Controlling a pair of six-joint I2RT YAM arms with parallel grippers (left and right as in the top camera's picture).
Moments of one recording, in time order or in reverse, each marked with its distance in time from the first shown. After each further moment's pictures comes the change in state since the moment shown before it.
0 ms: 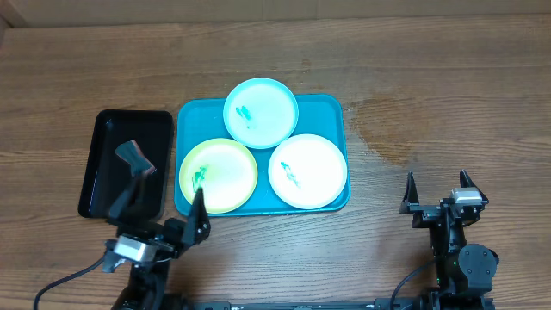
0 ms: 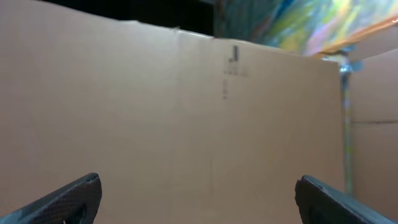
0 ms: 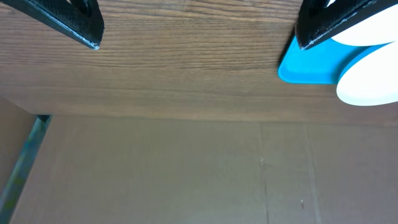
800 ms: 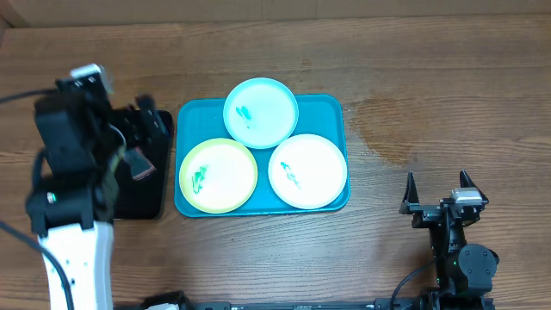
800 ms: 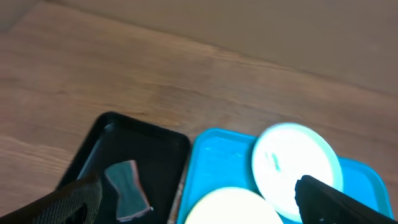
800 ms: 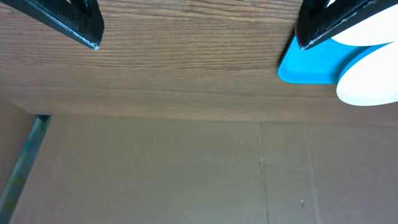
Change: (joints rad) left arm 0.103 1.139 1.192 -1.288 -0.289 0.098; right arm 0.000 0.000 0.000 0.000 0.000 0.000
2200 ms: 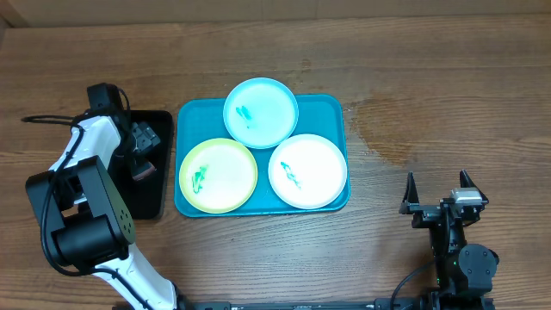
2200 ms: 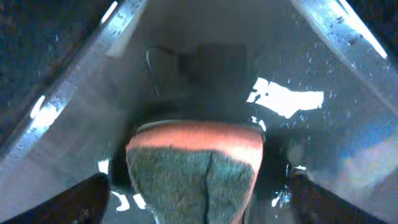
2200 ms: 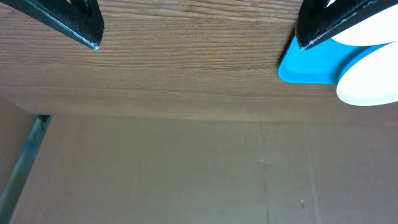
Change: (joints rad) left arm 0.134 0.822 0.010 0.098 -0.189 -0.213; right arm 0.000 0.000 0.000 0.000 0.000 0.000
